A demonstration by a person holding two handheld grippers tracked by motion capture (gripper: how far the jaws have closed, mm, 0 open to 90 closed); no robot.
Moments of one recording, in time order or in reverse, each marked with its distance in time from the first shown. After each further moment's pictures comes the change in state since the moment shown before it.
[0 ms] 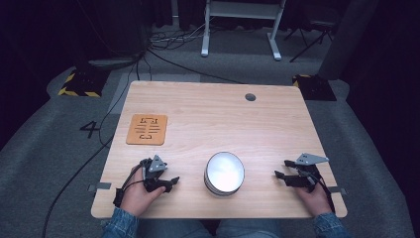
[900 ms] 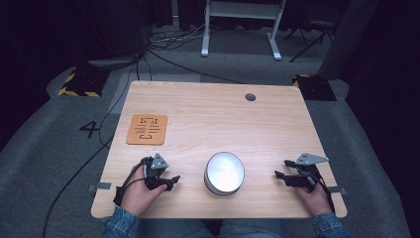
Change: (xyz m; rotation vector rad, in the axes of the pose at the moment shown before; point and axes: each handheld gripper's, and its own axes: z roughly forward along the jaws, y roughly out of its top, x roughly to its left) left arm -0.008 0.018 -0.011 0.031 -0.006 -0.048; right arm 0.000 0.000 0.000 0.001 -0.002 0.000
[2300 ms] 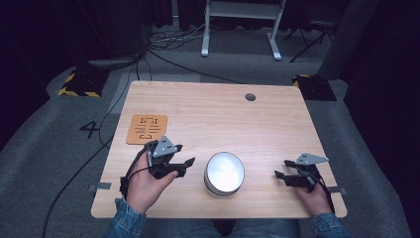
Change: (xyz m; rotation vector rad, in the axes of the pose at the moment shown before) left arm -0.038 0.076 -0.057 -0.234 -0.035 0.041; right arm 0.000 0.000 0.000 0.000 -0.003 0.002
